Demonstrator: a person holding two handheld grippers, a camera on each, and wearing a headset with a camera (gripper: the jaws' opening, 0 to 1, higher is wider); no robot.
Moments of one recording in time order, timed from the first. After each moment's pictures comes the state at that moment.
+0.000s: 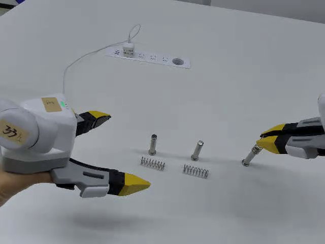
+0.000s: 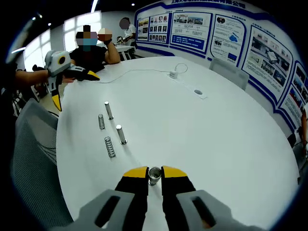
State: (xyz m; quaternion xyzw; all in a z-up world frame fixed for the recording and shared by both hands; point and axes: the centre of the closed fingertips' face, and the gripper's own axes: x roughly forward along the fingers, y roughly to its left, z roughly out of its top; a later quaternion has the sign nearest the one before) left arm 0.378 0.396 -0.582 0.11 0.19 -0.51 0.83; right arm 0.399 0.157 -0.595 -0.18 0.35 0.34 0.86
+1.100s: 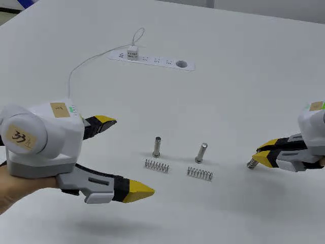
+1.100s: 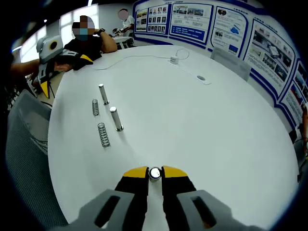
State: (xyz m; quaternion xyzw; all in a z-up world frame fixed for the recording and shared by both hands) left arm 0.372 0.394 -0.583 0.11 0.20 -0.52 0.83; right arm 0.395 0.158 -0.635 -0.20 0.38 0.32 0.84
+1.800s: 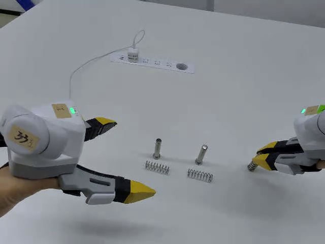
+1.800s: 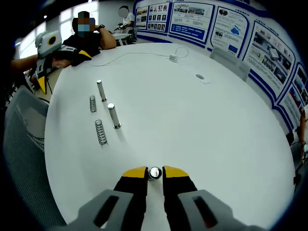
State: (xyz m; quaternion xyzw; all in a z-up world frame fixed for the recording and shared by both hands) left arm 0.372 0.395 -0.581 0.11 0.20 -0.52 0.83; right arm 0.396 0.154 -0.635 -0.22 0.39 0.31 0.84
